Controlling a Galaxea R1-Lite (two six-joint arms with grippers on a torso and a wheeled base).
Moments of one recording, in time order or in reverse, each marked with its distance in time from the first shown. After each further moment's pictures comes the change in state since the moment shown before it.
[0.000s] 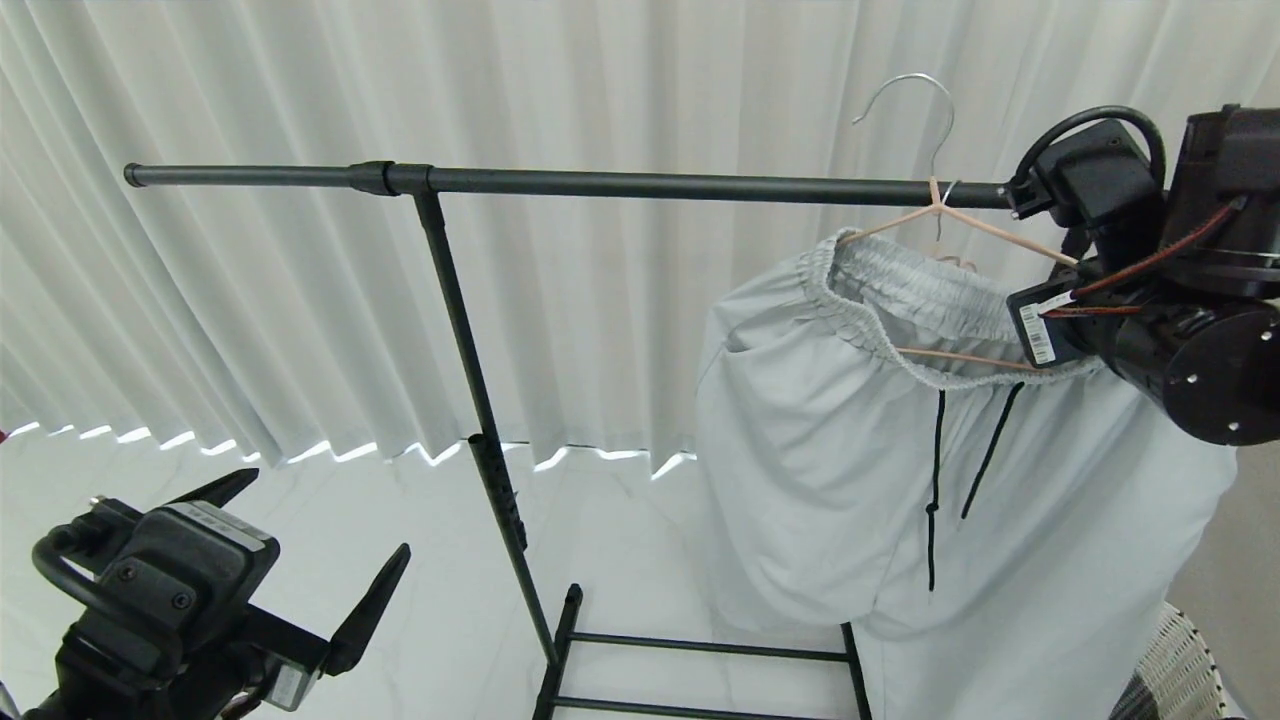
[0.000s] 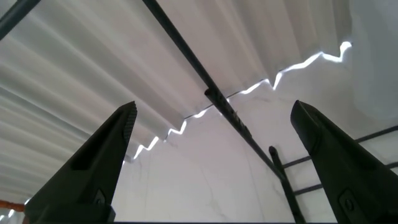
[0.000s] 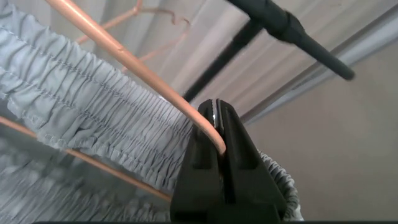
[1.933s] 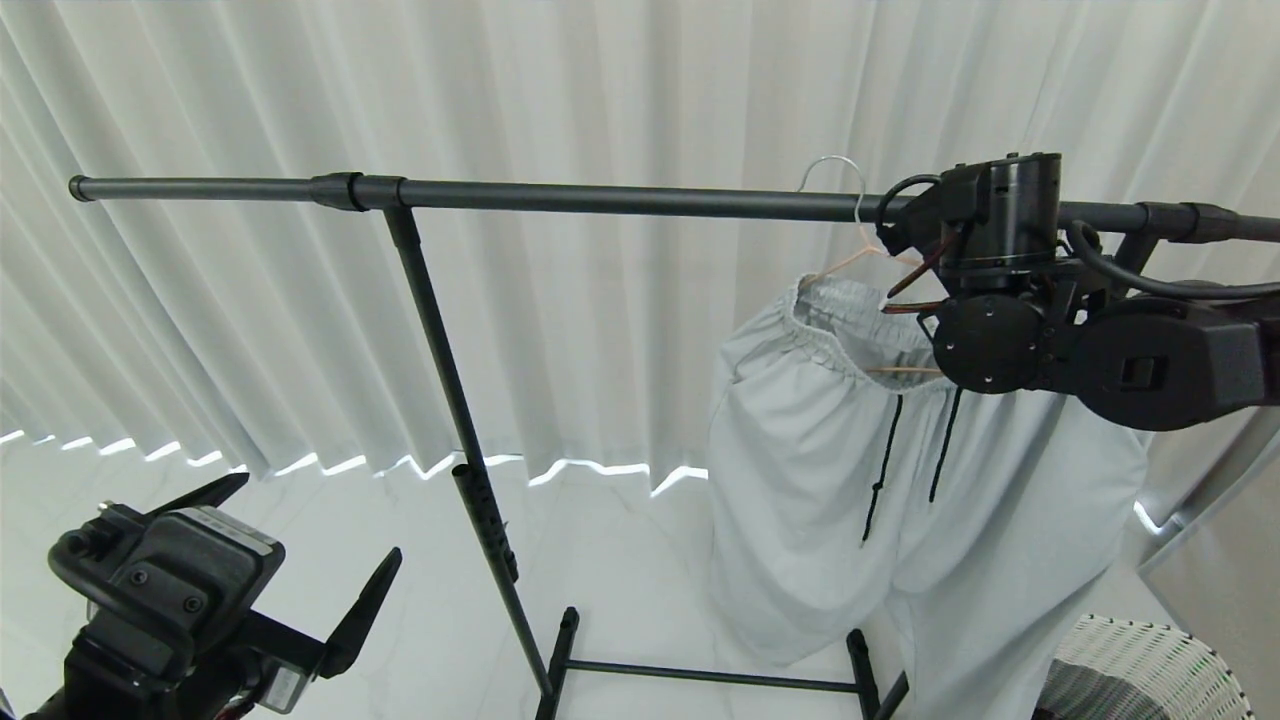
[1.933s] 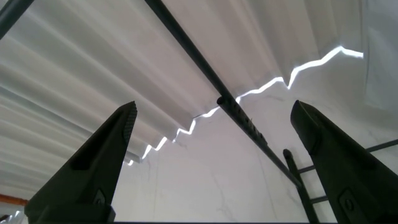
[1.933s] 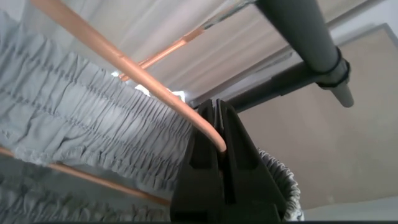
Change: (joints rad) left arm 0.000 0.002 0.007 0.005 0.035 0.026; right arm -0.031 0.317 -0.293 0.124 -0.201 -0.067
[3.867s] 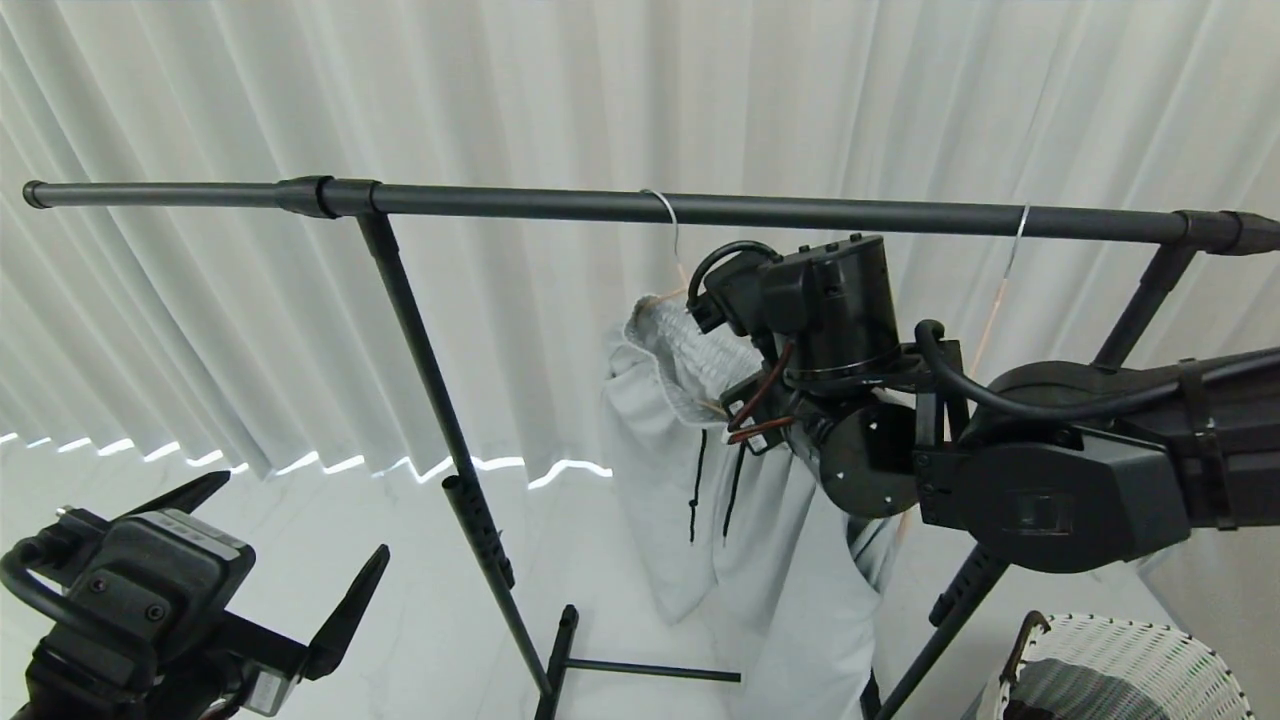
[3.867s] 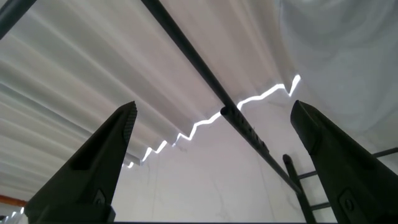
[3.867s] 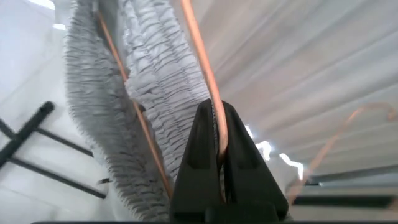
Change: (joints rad) left arm 0.000 -0.037 0.009 -0.007 -0.001 0.001; right arm 0.329 0.066 0.018 0.004 0.358 0.232
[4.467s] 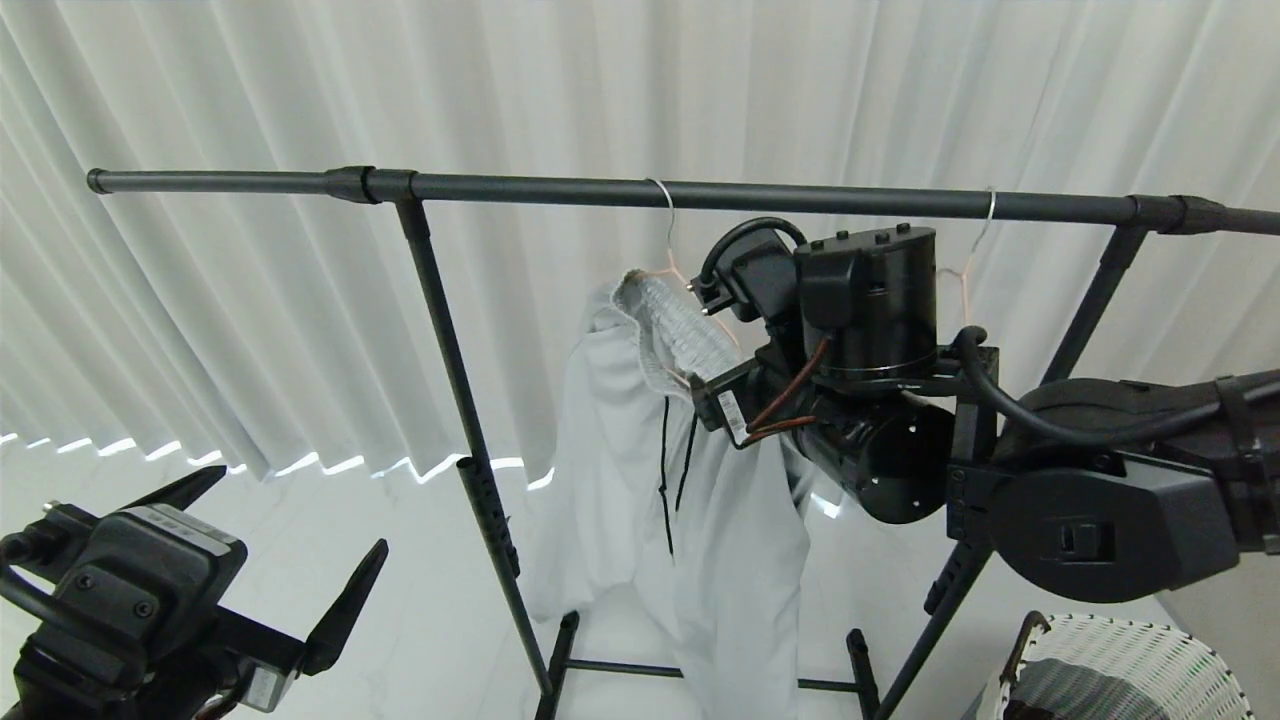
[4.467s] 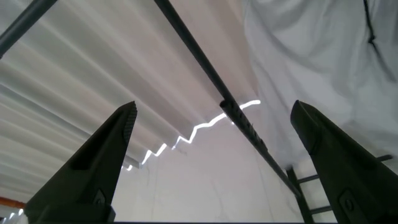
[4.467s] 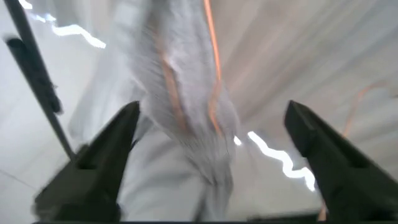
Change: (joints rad) left arm 0.001 -0.007 -0.008 0.000 -0.001 0.000; right arm 0.008 -0.037 0.080 -0.159 0.159 0.046
